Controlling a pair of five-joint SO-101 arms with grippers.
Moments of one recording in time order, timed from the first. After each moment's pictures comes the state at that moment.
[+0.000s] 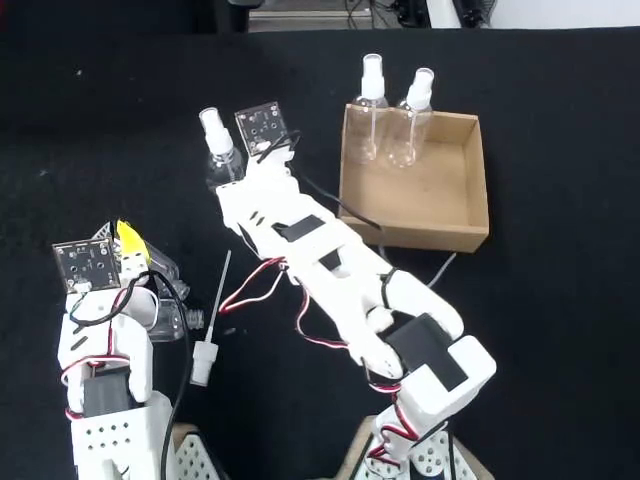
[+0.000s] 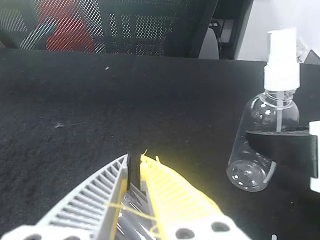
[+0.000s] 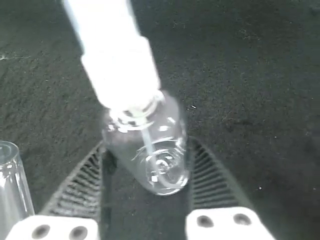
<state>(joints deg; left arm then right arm) -16.1 -101.4 96.9 28.1 -2.7 -33.1 9.2 31.3 4.0 -10.5</state>
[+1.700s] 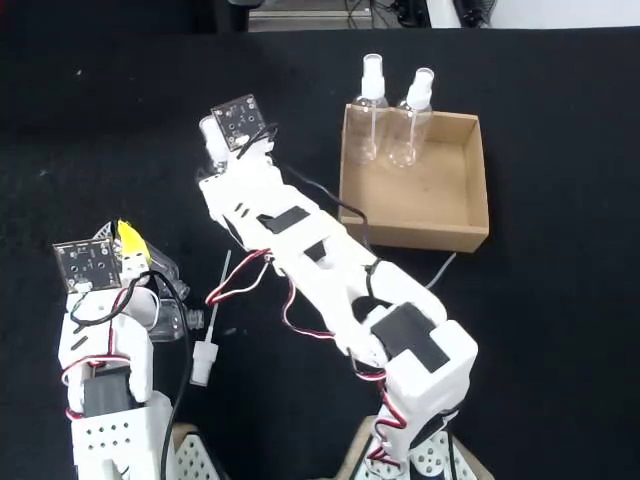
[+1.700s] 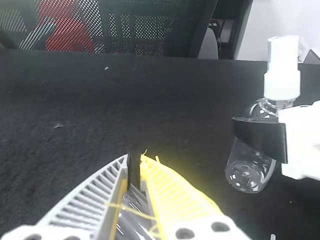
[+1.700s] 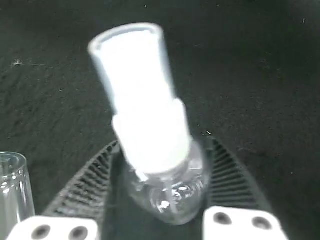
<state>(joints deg) -16.0 -101.4 96.9 28.1 -2.7 -34.5 15.4 23.6 3.9 -5.9</state>
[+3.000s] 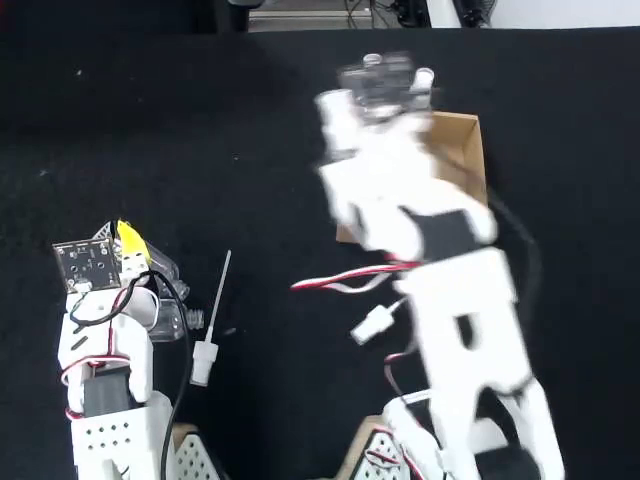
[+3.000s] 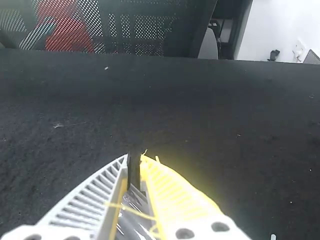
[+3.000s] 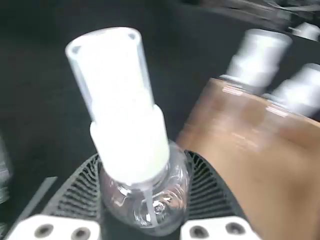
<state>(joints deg) -16.0 -101.4 96.9 28.1 -2.7 -10.7 -34.3 23.7 60.3 2.9</state>
